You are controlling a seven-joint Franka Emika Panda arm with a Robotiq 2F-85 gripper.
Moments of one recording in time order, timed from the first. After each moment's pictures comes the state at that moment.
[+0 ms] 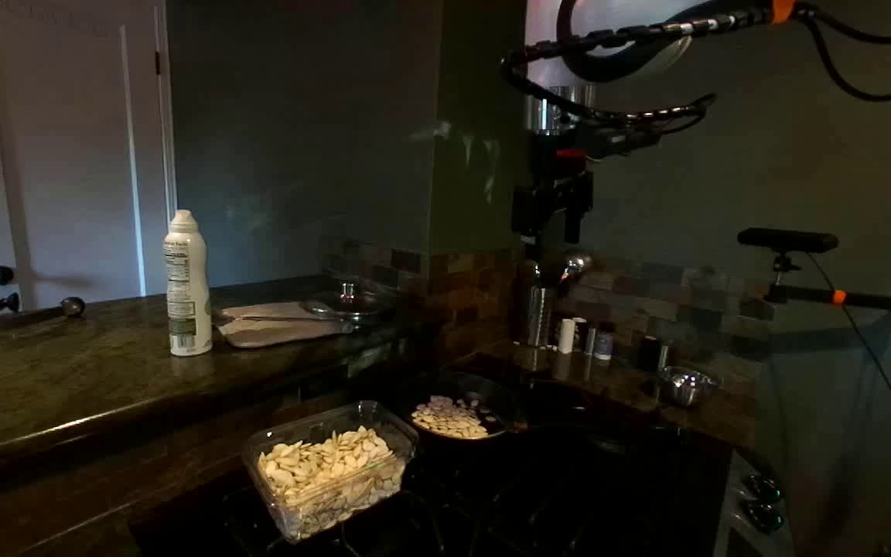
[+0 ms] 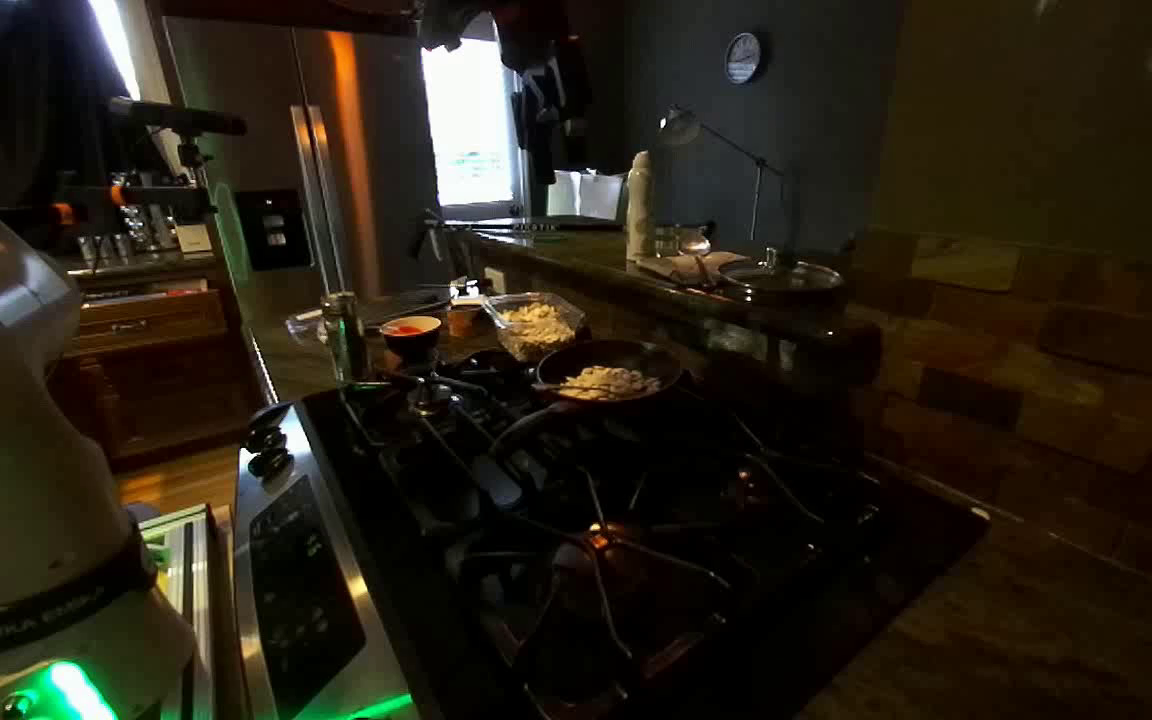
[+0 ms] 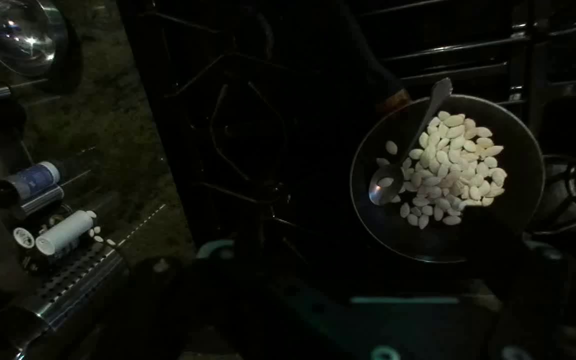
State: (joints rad) arm -0.10 -0.34 0.10 -2.06 -0.25 1.78 0.21
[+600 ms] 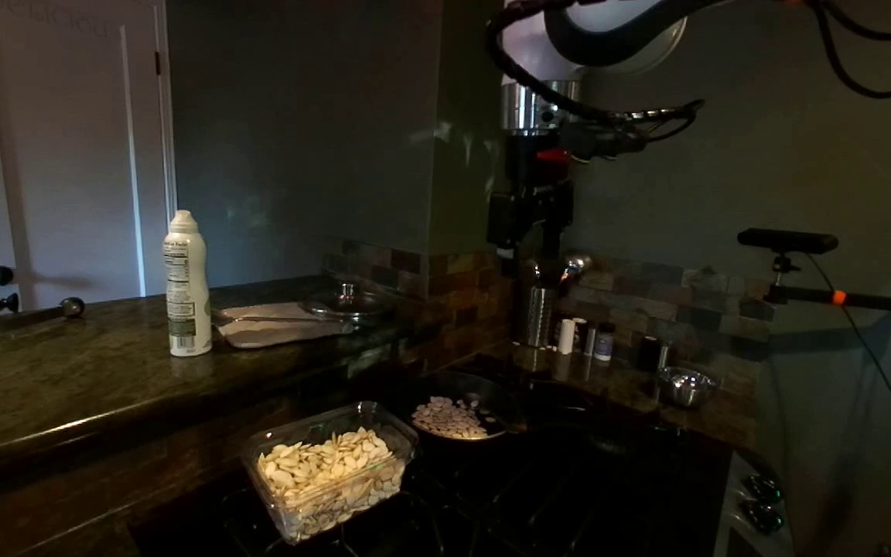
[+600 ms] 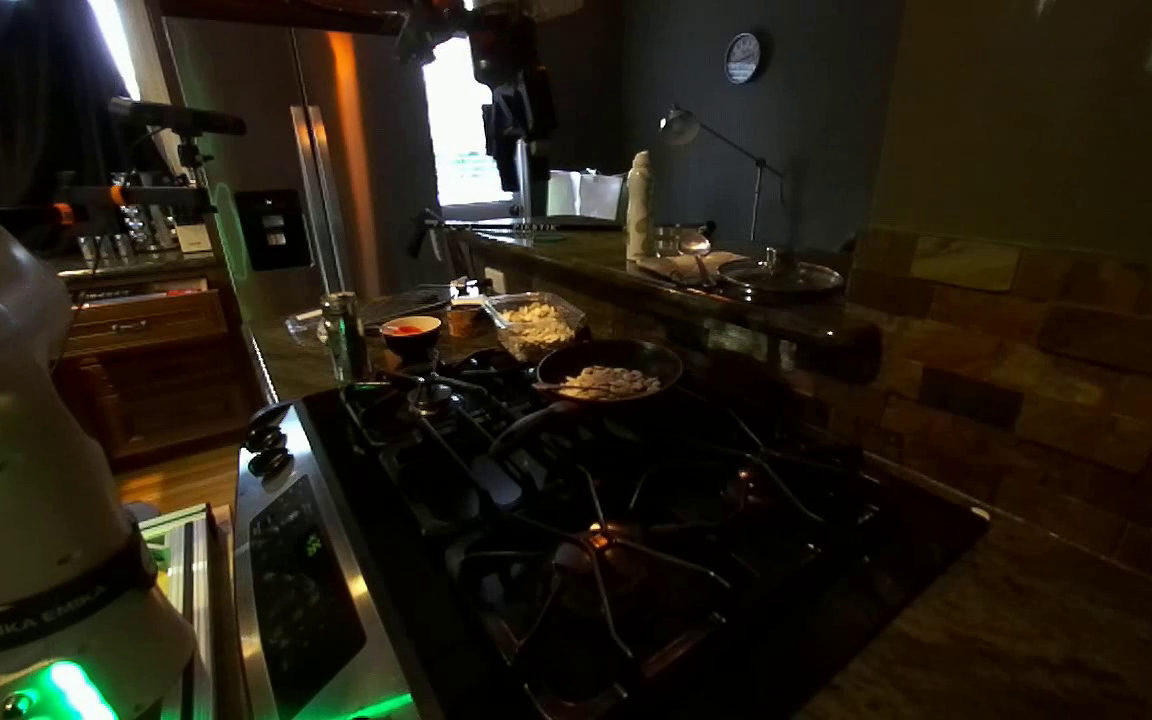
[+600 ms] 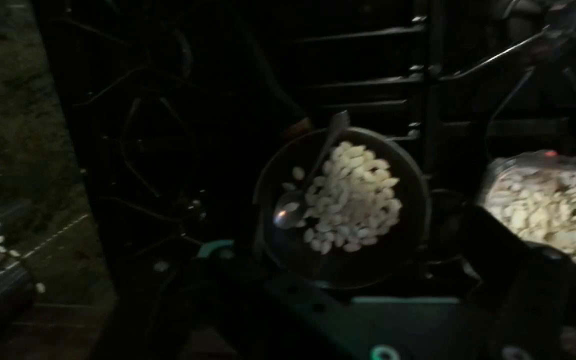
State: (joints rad) arm -0.01 -0.34 0.13 -2.07 -0.15 1.76 0.23
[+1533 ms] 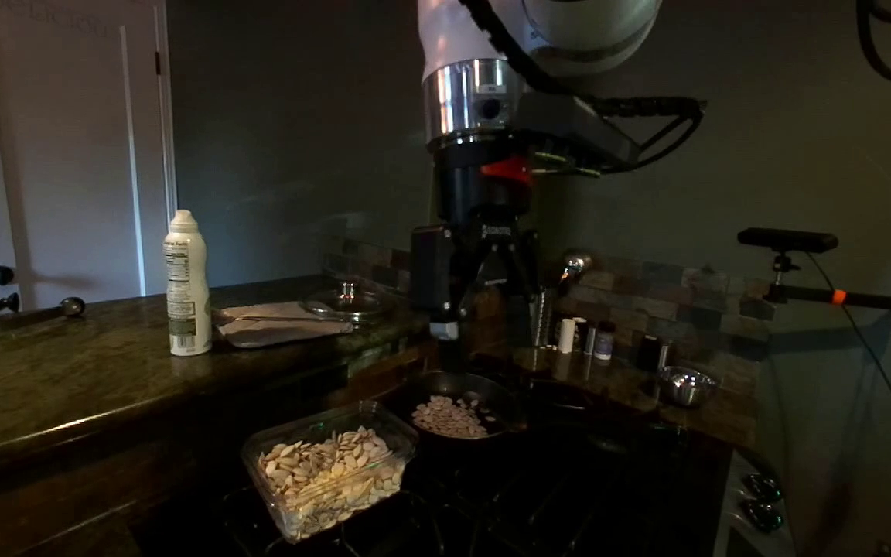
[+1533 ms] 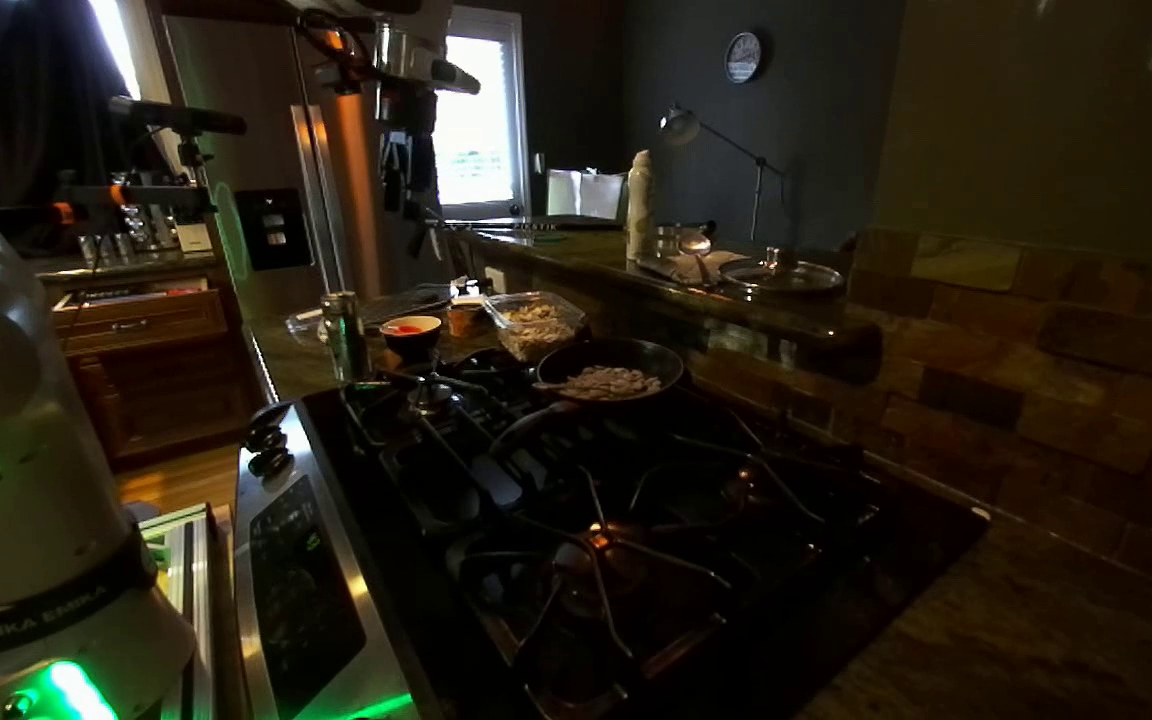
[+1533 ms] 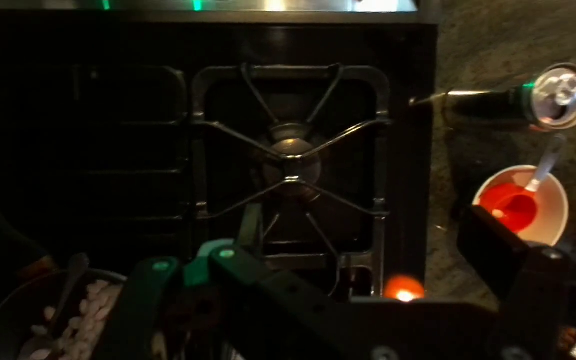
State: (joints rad) arm 0.17 -0.26 0.27 -2.07 0.17 1.67 0.40
